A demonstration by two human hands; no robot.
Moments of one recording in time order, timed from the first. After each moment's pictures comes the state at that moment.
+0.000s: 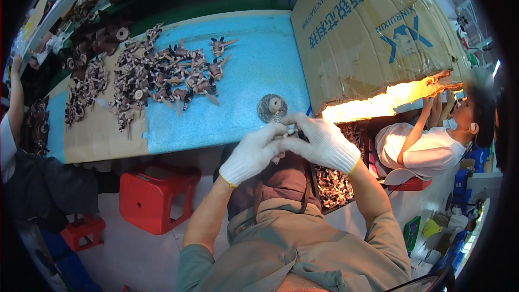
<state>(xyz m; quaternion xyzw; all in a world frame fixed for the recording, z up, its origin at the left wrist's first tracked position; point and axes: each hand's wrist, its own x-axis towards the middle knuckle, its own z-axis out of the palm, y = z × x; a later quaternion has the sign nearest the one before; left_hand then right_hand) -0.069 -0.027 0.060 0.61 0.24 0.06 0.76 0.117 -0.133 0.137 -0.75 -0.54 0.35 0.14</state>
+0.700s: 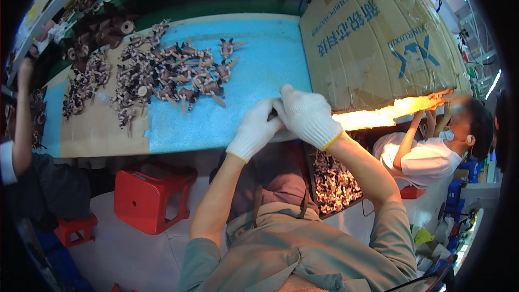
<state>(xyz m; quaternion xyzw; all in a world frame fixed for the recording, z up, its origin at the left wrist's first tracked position) -0.031 0.021 0.024 0.78 0.30 0.17 0.52 0.108 -0.048 0.113 -0.80 -0.59 0.09 -0.03</state>
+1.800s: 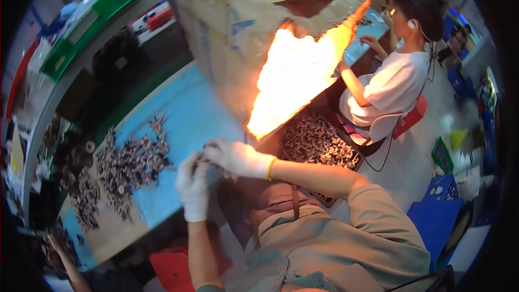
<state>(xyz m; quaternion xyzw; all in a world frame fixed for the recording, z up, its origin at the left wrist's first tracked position) -0.068 -0.009 0.054 0.75 0.30 0.31 0.51 0.101 -0.119 0.113 -0.69 -0.33 0.50 0.42</state>
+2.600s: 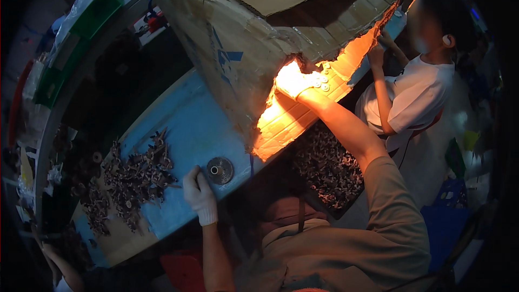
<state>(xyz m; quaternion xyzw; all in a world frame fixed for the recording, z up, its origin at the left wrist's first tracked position) -0.024 0.011 -0.008 0.80 0.38 0.36 0.29 0.392 -0.105 0.034 -0.92 -0.37 0.01 0.16</state>
